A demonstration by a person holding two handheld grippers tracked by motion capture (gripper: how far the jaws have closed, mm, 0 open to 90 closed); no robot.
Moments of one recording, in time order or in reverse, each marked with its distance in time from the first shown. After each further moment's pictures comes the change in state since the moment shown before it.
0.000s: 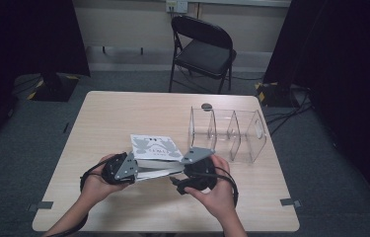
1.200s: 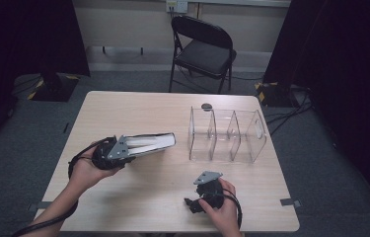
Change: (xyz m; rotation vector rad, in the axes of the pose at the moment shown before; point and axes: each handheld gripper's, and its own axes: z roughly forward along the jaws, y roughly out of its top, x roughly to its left) left arm 0.042 0.015 -0.031 0.128 -0.037 -0.078; right arm -0.009 -0.111 0.059 0.140 0.010 0.143
